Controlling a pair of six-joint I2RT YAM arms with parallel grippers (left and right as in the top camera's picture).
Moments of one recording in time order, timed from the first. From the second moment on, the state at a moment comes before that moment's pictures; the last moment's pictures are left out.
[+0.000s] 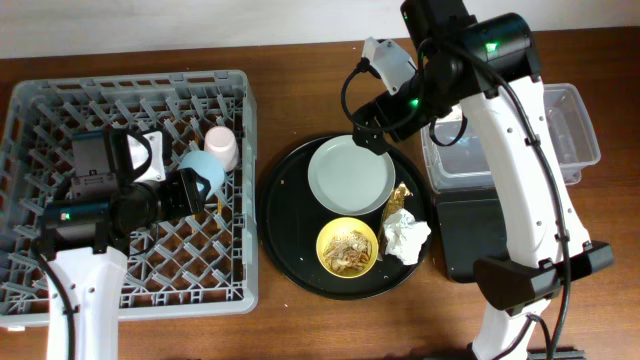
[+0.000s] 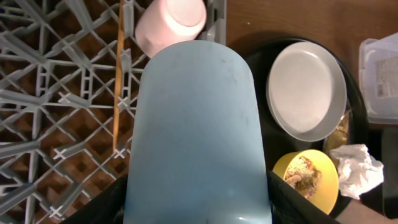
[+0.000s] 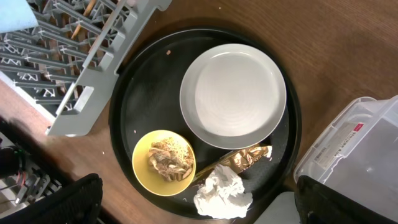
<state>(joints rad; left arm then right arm) 0.09 1.25 1.25 -1.04 0.29 -0.12 0.32 1.97 2.43 -1.69 -0.28 -0.24</state>
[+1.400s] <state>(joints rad) 0.07 1.41 1.10 -0.93 0.08 -0.29 0.32 1.97 2.43 -1.69 -0.26 -0.24</state>
